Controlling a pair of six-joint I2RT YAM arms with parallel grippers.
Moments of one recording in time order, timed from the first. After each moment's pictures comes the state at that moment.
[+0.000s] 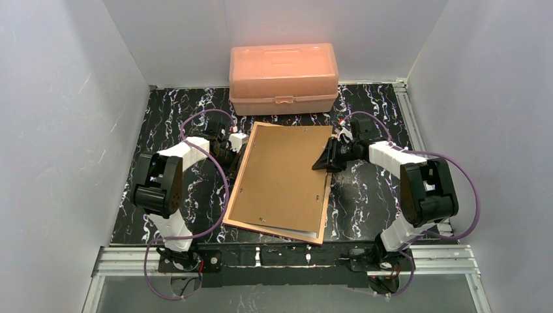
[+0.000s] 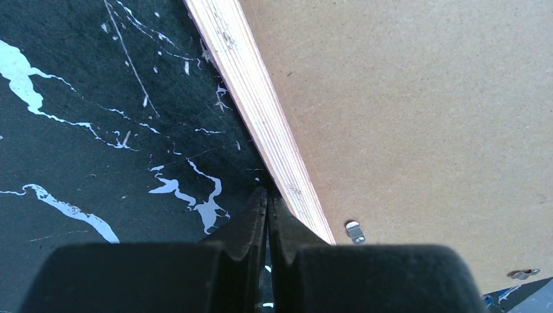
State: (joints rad) left arm -0.24 1.75 1.04 -0.59 0.40 0.28; right arm 0.23 1.62 0.91 -0.30 -0.77 0.55
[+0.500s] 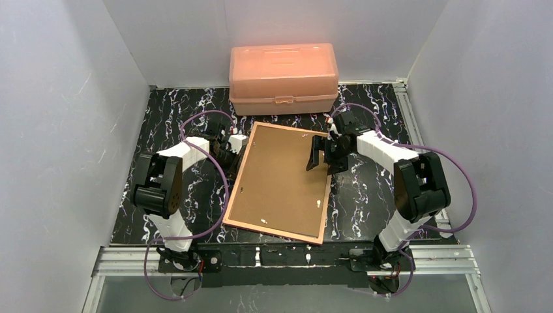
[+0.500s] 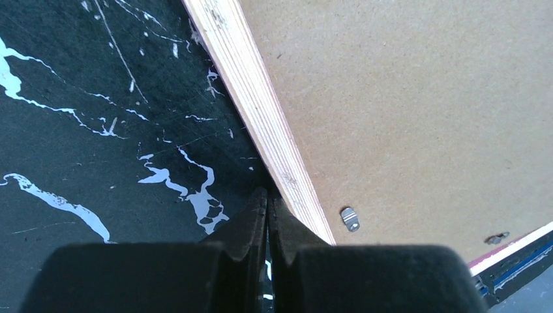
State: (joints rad) left arm -0.24 1.74 1.04 -0.62 0.40 0.29; right arm 0.36 1.68 1.10 -0.58 -0.42 0.41
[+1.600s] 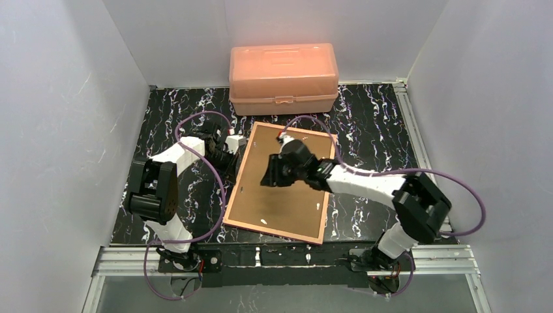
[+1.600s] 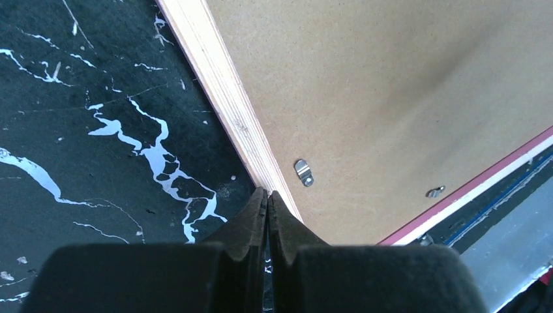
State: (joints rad) left arm -0.21 1.68 1.05 -0.74 0.48 0.28; right arm 0.90 1.53 0.97 -0.11 -0.15 0.74
